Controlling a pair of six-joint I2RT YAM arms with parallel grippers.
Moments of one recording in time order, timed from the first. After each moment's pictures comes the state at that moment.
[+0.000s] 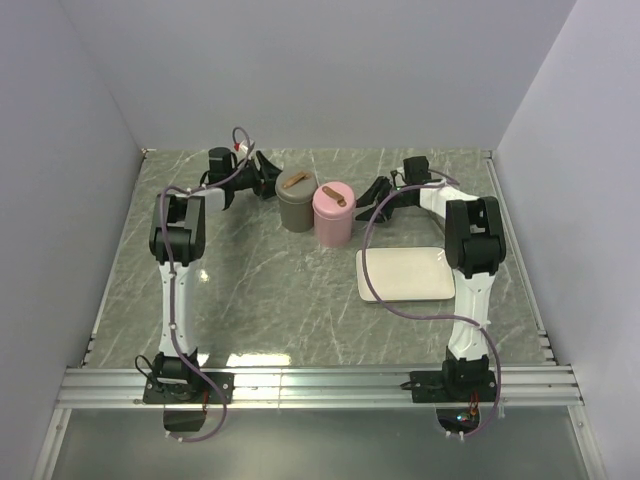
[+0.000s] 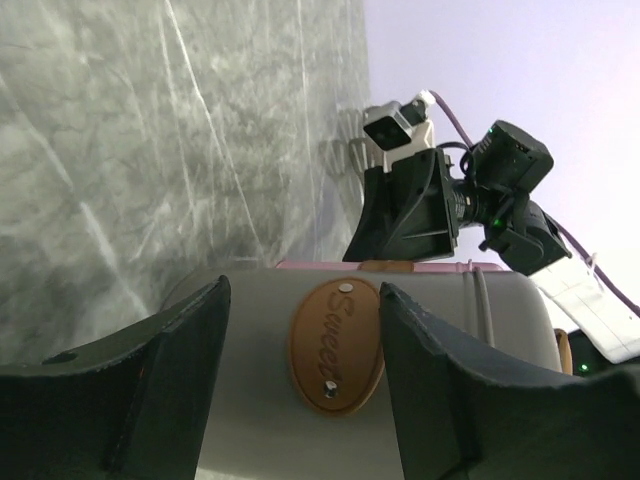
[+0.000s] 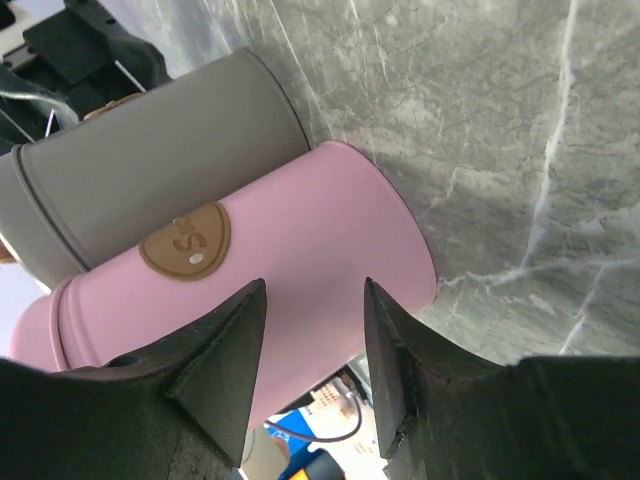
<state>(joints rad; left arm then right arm) -0.07 2.43 1.69 0.40 1.03 -0.99 0.12 2.22 1.55 -0.29 -0.86 0.89</state>
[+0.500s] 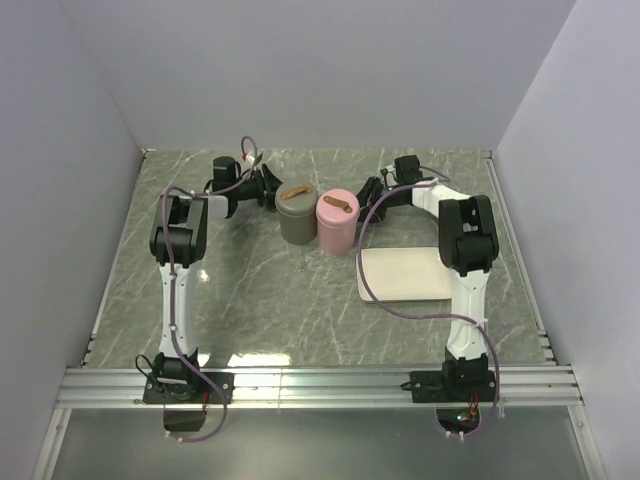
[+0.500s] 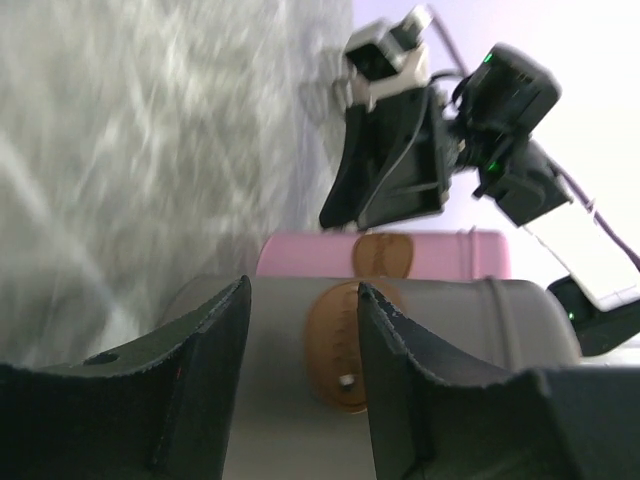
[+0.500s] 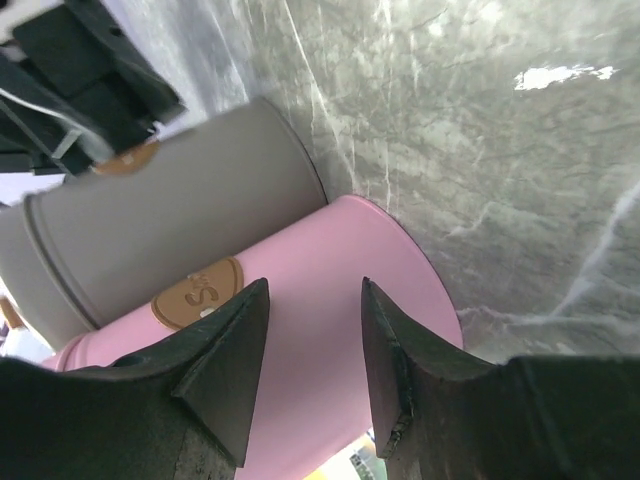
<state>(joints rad) -0.11 2.43 1.61 0.49 1.12 -1.02 0.16 2.26 1.61 -0.33 -0.86 0.82</state>
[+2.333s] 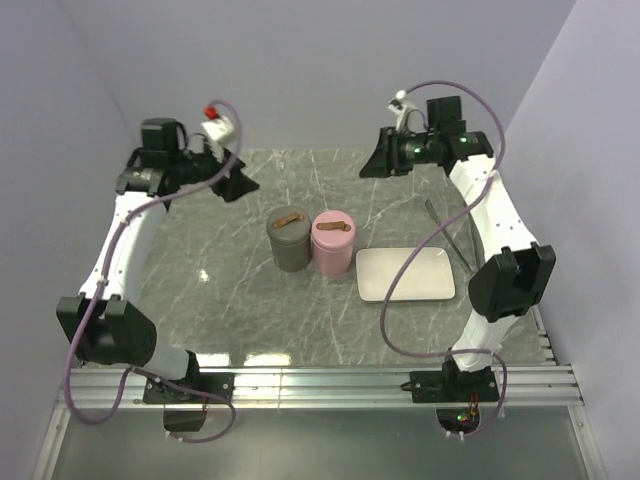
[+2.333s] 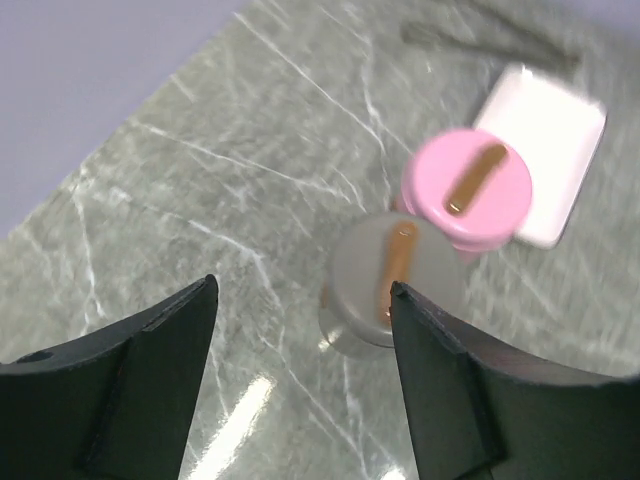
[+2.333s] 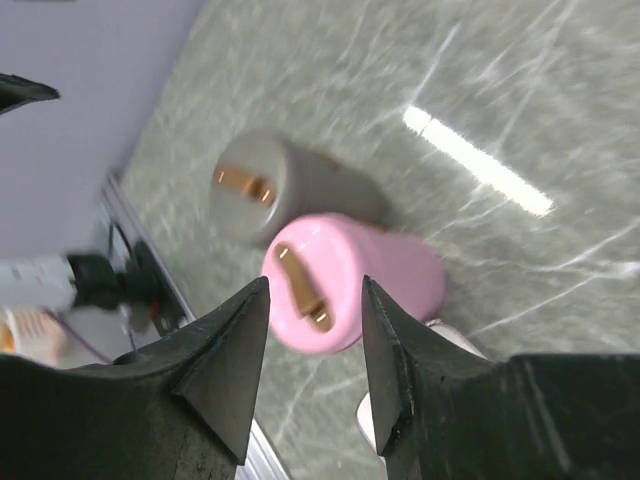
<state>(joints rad) -0.01 1.49 1.51 -0.54 0.93 0.36 0.15 1.79 1.88 -0.80 -0.82 0.13</state>
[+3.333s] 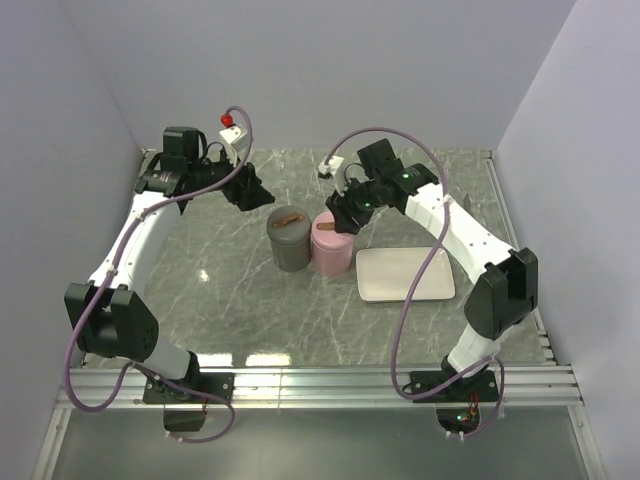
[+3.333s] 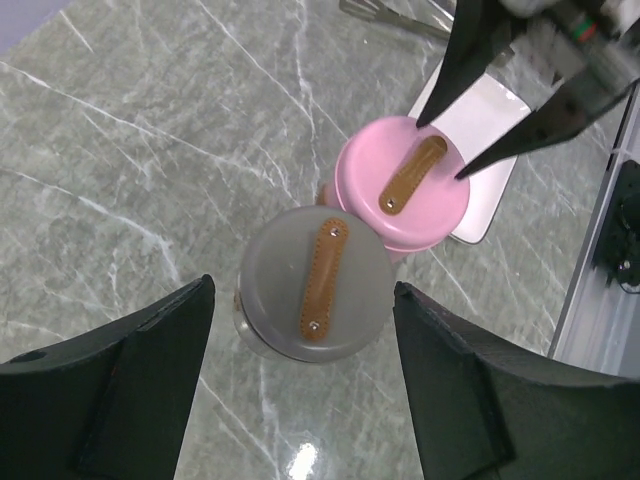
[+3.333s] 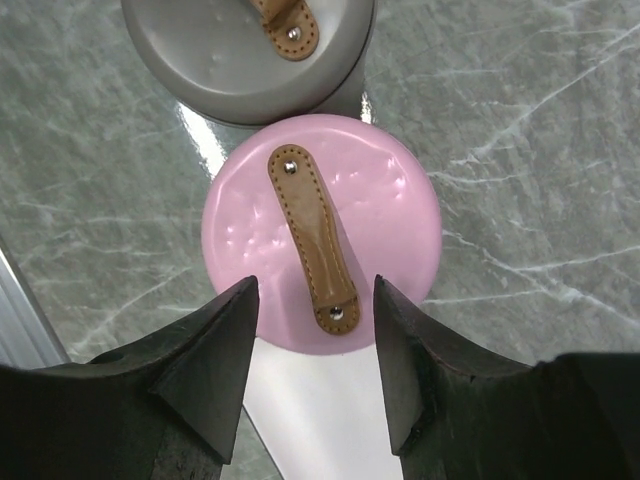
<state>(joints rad) -0.14 1.49 1.44 -0.55 0.88 0.26 0.51 1.68 1.60 -0.84 -0.45 -0.44</state>
